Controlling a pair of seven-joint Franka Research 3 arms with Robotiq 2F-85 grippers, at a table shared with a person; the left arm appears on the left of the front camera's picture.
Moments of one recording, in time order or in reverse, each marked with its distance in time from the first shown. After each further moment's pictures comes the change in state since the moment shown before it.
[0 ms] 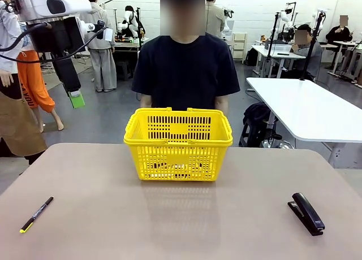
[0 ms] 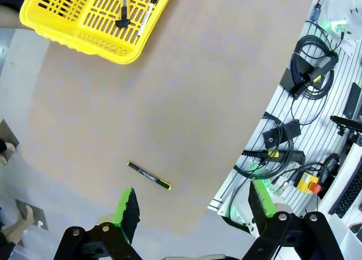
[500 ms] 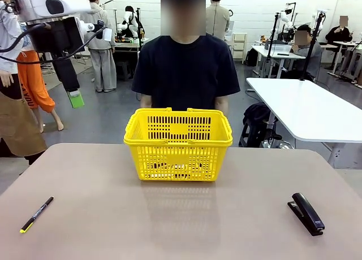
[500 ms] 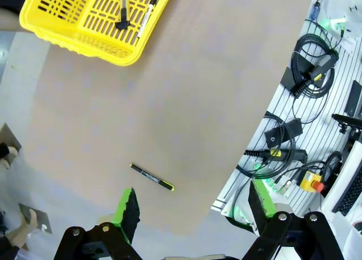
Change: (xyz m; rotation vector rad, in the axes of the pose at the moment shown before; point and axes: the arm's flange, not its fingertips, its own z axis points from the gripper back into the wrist) left arm -0.004 0.004 0.002 0.005 -0.013 -0.030; right arm 0.000 0.000 0.000 0.000 0.000 0.000
